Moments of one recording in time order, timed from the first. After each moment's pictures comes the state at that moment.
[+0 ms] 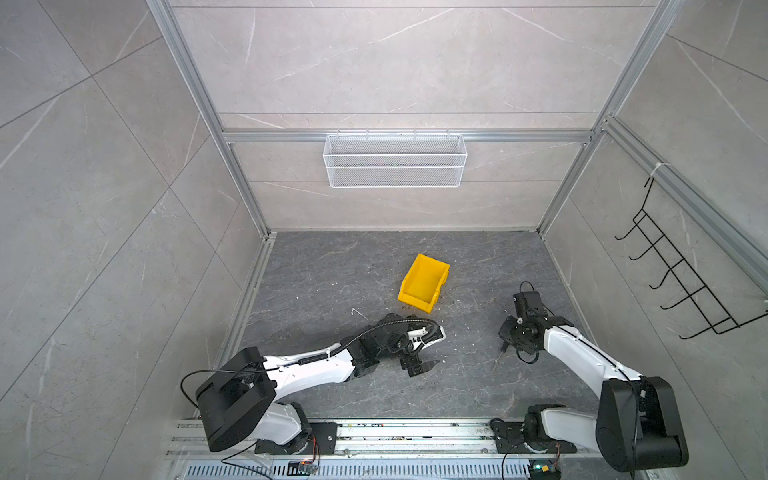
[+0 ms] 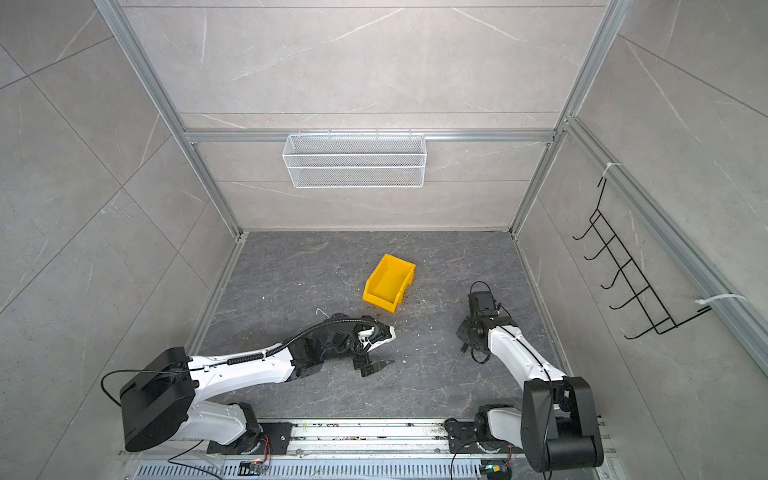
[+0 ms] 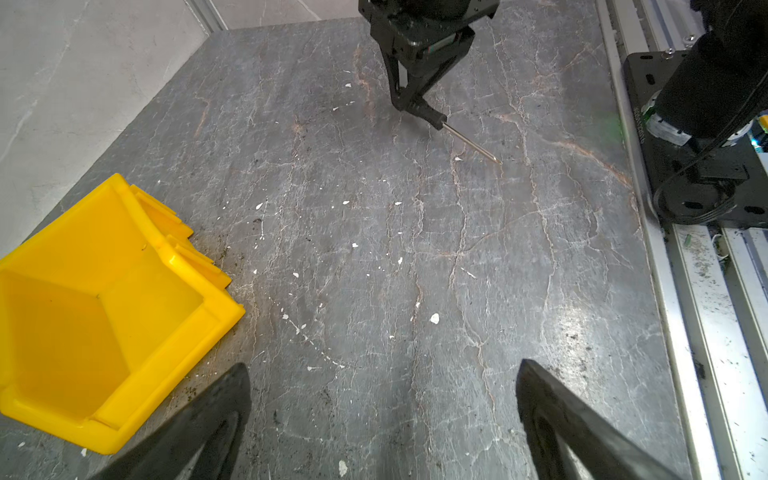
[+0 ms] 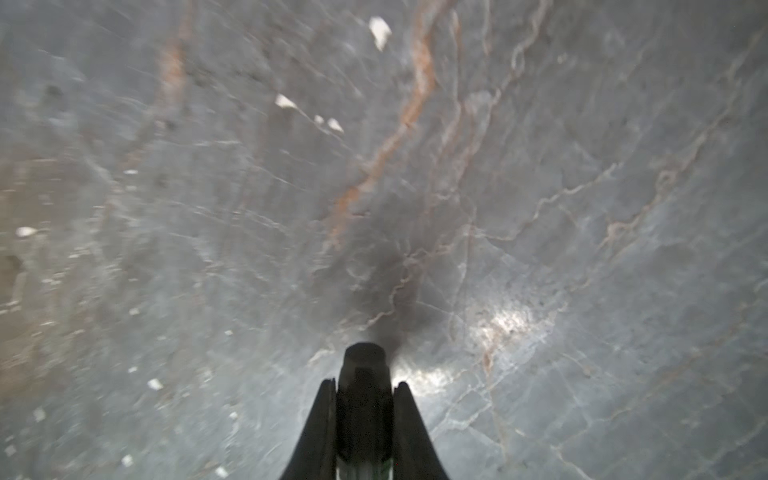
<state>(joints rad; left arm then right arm) -1.00 1.39 0.69 0.16 0.20 0.37 0.05 1.25 0.65 -0.57 0.08 0.64</state>
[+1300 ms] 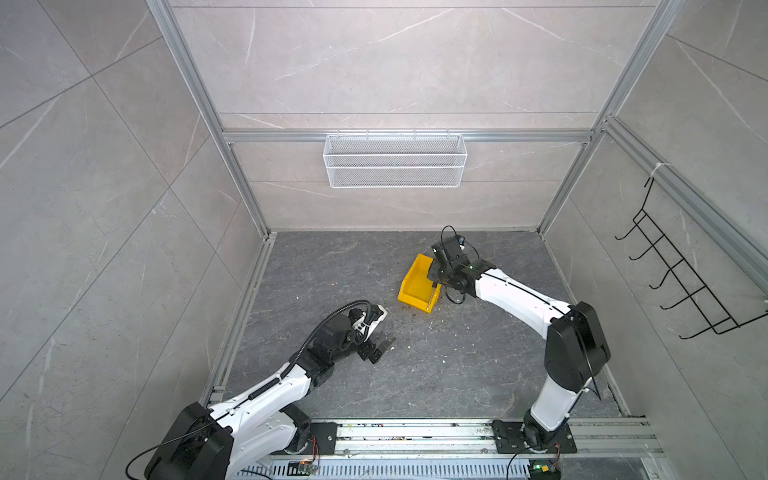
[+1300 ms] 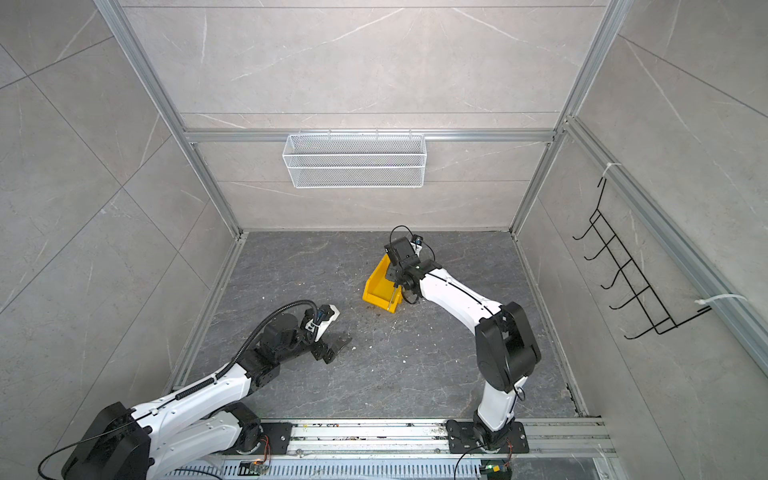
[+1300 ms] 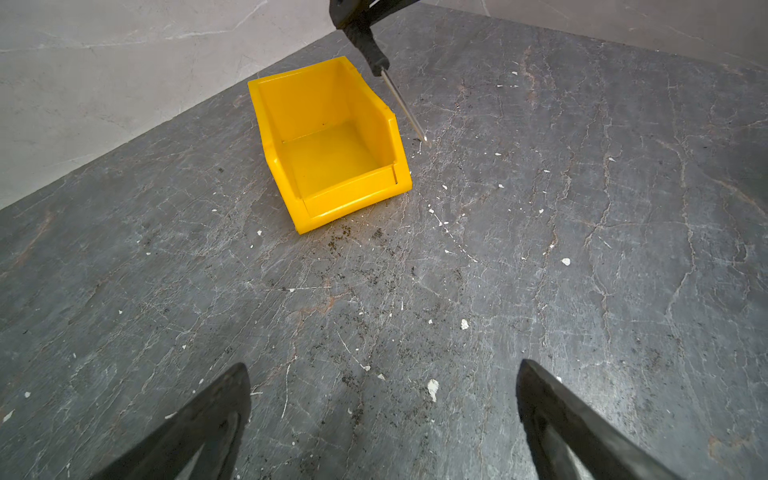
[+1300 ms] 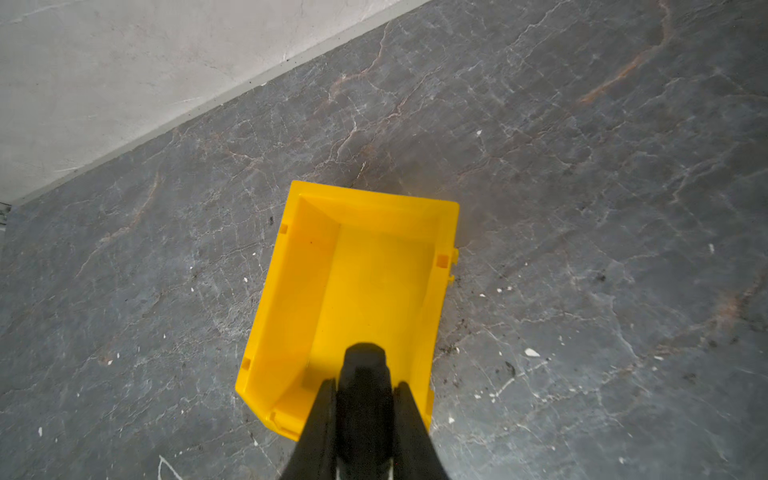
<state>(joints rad) -0.63 1.02 0.38 0.18 0.25 0.20 0.55 1.81 1.45 -0.49 0.29 0.76</state>
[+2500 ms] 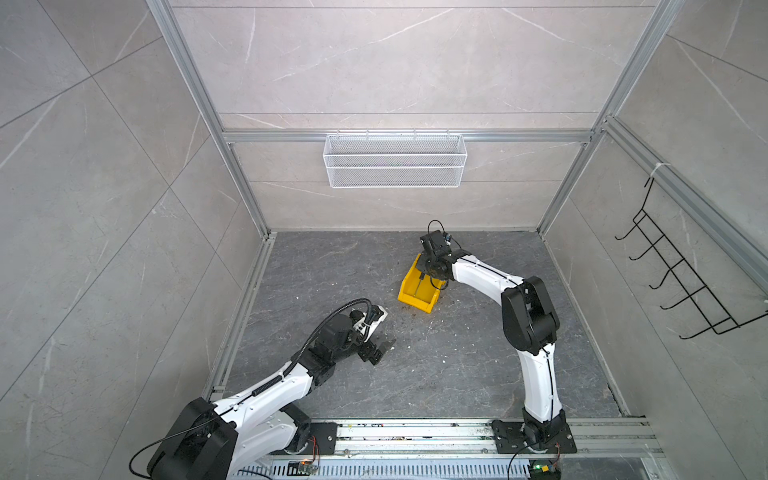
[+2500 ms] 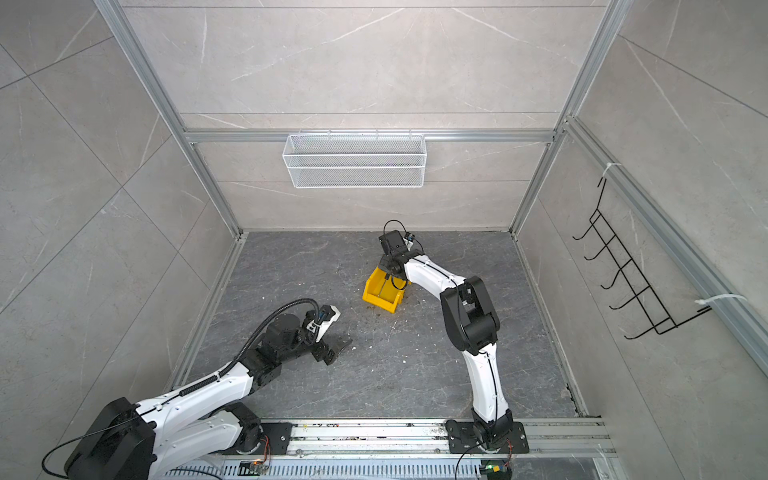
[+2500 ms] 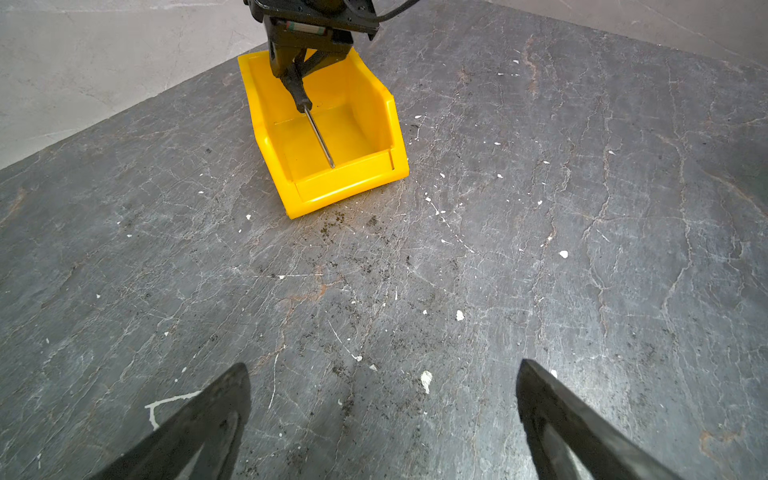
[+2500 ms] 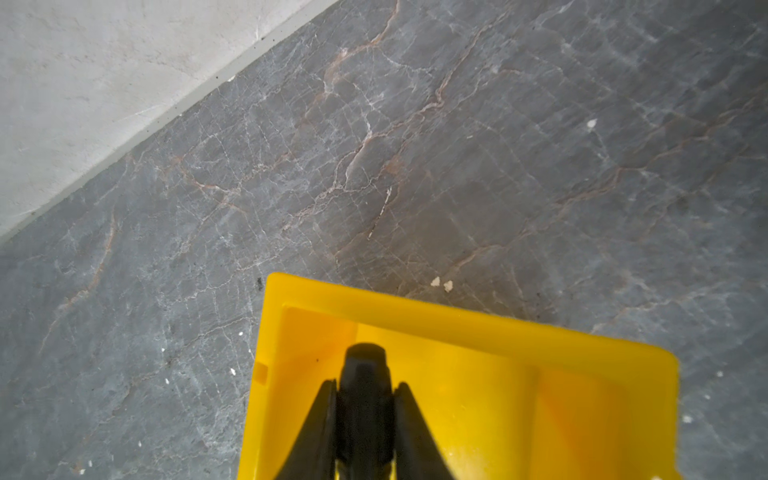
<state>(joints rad) -0.63 1.05 0.38 0.18 0.25 0.17 0.49 2.16 1.71 -0.44 0.19 0.81</state>
